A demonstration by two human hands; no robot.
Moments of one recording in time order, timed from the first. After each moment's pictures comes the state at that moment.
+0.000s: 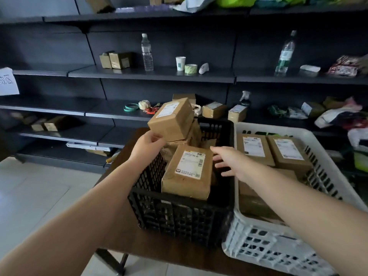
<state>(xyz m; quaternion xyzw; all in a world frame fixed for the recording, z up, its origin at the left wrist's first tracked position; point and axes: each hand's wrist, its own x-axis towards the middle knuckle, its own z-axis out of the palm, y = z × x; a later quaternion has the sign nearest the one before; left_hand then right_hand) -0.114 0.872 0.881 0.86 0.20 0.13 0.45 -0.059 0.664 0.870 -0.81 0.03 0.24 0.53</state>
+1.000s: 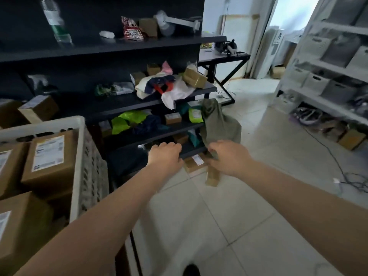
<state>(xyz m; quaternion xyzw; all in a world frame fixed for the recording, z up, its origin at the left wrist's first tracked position) 0.051 0.154 0.779 0.96 -0.29 -0.02 0.00 -0.020 -0.016 0.804 -1.00 0.03 0.01 0.03</state>
